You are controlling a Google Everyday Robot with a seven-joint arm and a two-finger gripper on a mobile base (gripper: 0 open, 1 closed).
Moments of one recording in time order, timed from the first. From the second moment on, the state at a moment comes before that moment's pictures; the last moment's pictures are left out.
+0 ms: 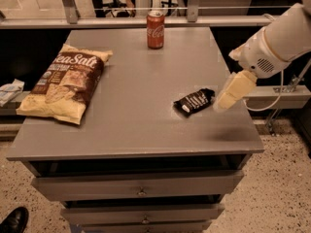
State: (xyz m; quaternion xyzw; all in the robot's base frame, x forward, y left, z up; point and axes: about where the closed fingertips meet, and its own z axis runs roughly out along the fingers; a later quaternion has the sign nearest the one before) arm 0.540 -0.192 0.903 -0.53 0.80 0.08 0.27
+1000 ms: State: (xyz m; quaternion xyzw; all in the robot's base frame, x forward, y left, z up) arm 0.579 -0.173 0.841 -0.47 0.82 0.14 0.30
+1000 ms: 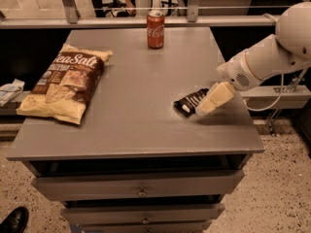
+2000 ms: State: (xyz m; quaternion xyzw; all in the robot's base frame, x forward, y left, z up) arm 0.583 -0.164 0.840 -0.46 0.83 0.16 0.27
